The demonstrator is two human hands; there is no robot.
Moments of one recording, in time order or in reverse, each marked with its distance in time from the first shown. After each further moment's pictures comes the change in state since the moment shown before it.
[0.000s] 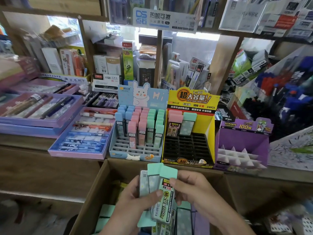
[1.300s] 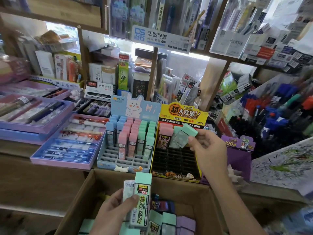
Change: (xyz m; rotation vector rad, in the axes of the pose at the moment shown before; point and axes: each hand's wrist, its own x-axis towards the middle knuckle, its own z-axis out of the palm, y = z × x) left_hand 0.001 0.017 -0.001 0.052 0.198 -0.115; right_hand 0.037 -0.096 -0.048 -0.492 0.739 -0.635
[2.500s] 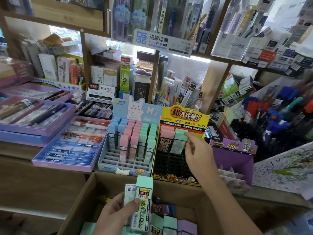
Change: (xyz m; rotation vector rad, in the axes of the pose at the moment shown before) left_hand 0.006 -0.003 -0.002 0.009 -0.010 0.016; right_hand 0.008 0.022 0.020 -0.439 -0.137 -0.146
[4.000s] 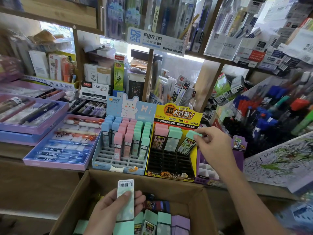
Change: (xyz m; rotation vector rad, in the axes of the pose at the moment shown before) left_hand -0.007 -0.005 0.005 -0.396 -0.119 0.027; right_hand 0.012 0.011 -0.061 0.012 0.081 0.012
